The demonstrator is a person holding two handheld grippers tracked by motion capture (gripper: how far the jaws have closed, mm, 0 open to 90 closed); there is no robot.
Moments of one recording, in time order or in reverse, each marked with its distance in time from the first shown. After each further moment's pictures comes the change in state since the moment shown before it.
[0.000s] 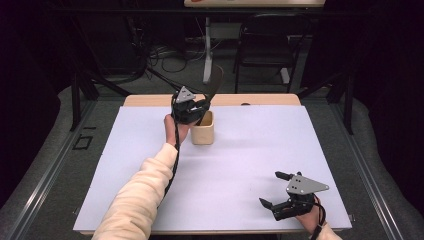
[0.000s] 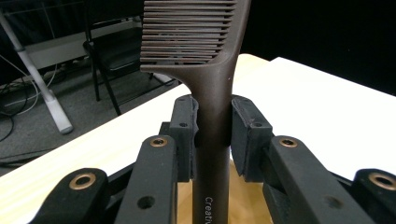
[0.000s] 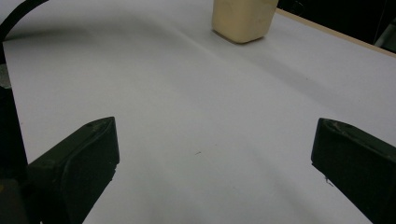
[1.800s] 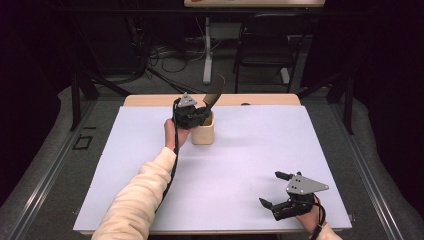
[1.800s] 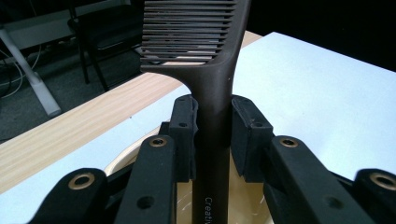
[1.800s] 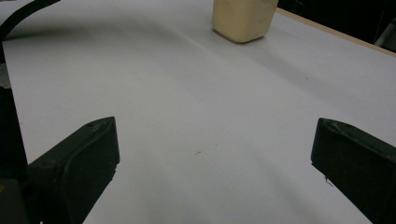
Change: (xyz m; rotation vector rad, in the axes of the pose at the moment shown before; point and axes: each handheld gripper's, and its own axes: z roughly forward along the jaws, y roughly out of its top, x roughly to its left) left arm -0.001 -0.017 0.005 0.074 -0.031 0.002; right arm 0.000 0.000 0.000 0.001 0.001 0.000
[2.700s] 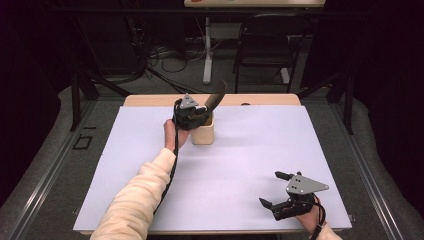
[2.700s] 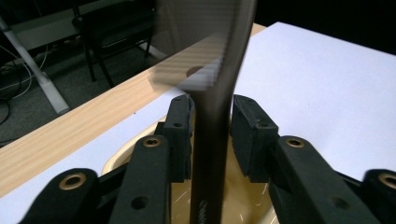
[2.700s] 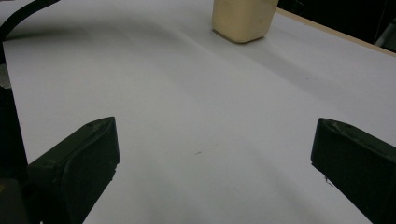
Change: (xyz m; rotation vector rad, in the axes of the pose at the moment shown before) left arm -0.004 0.000 -0.002 0.022 0.020 0.031; right arm 0.000 0.000 0.000 0.000 0.000 0.002
